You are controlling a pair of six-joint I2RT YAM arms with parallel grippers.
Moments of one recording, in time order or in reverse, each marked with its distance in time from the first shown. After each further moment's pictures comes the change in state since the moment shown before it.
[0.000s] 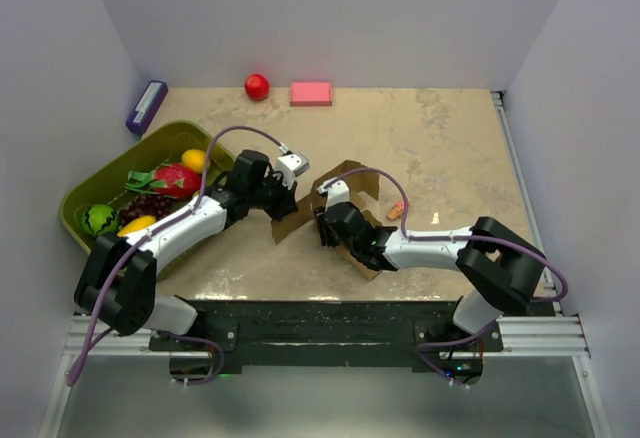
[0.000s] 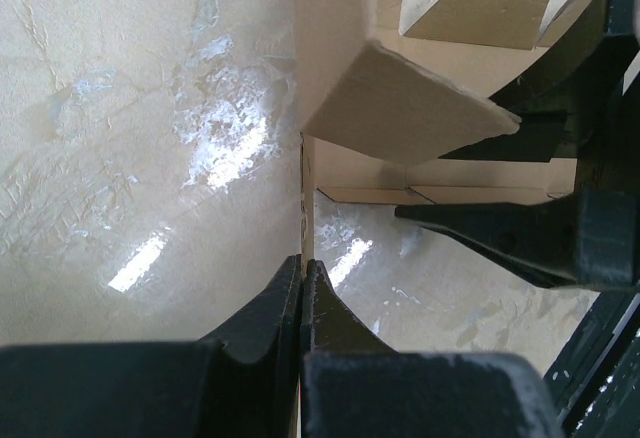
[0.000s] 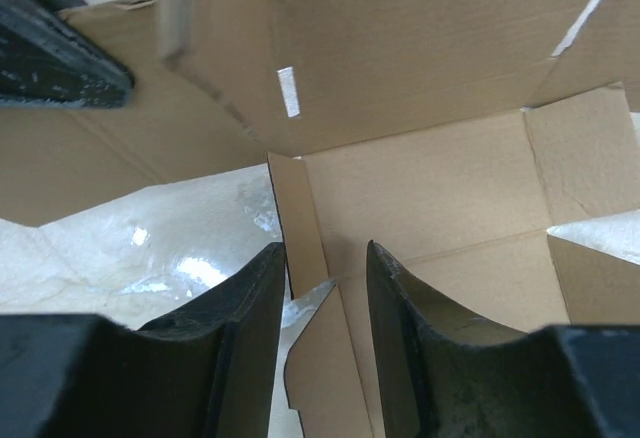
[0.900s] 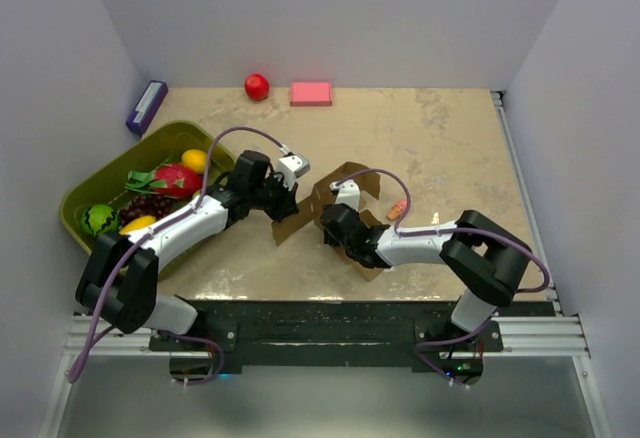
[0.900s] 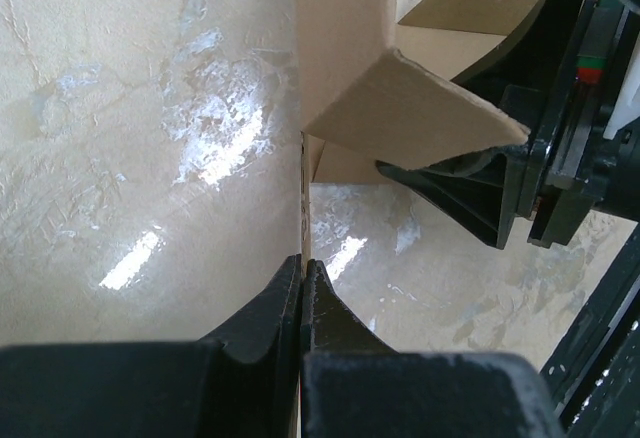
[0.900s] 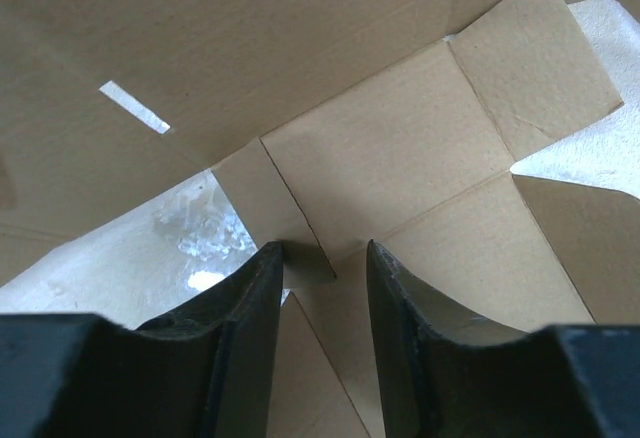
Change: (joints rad) left arm 0.000 0.009 0.000 -0.004 0.016 0.003; right arm -0.016 0.080 0.019 -0.079 0.152 0.236
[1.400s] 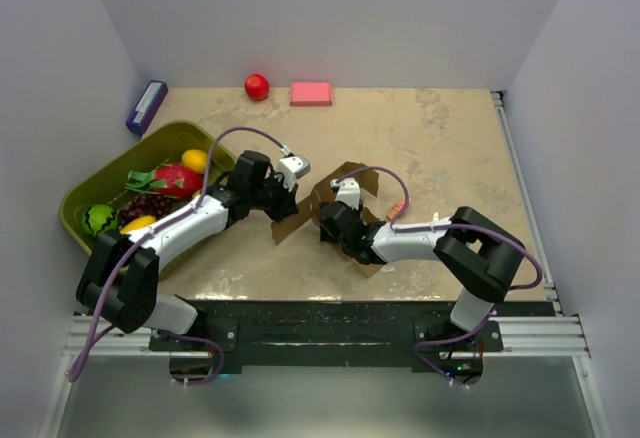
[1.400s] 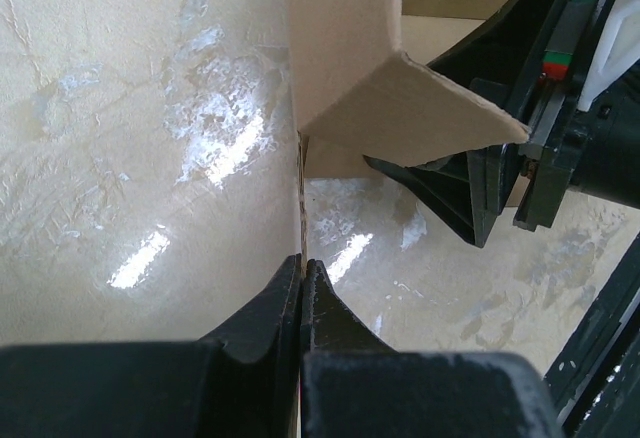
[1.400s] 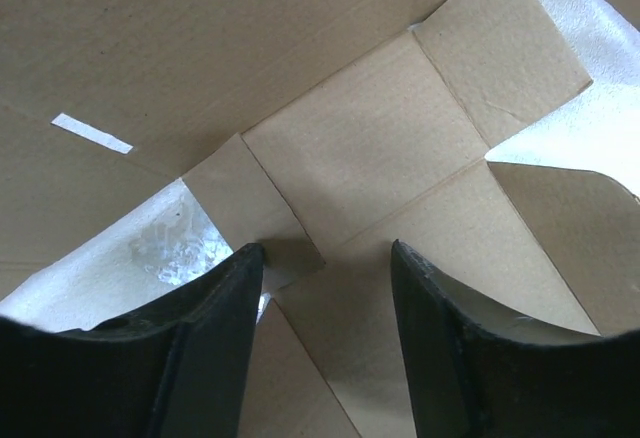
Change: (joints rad) left arm 0.000 0.006 0.000 -0.005 0.000 0.022; right arm -0.013 0.043 0.041 -0.036 0.037 0.033
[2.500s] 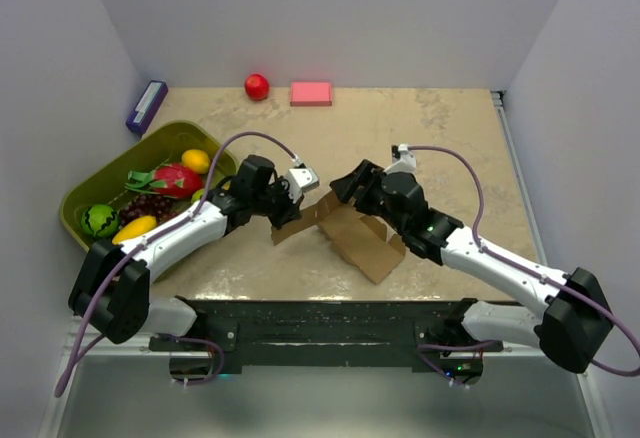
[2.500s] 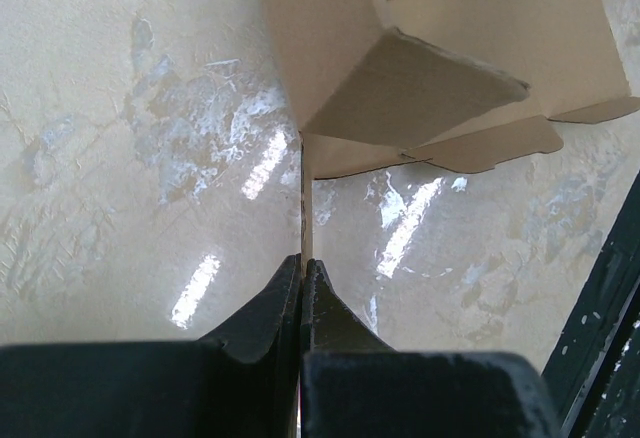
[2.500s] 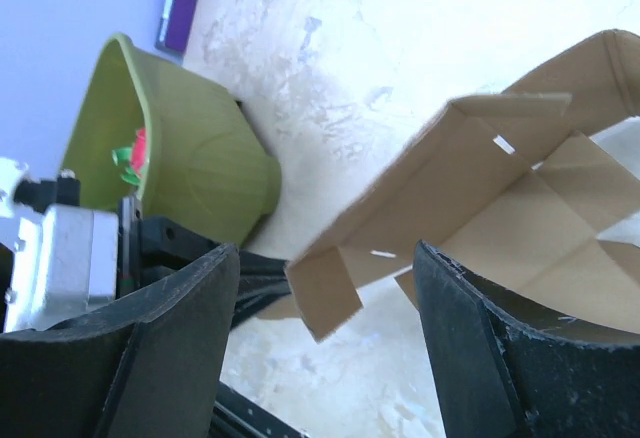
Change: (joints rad) left arm -0.064 -0.061 -0.006 -0.048 0.017 0.171; right arm -0.187 -0.565 -0.040 -0.080 -0.328 0.287
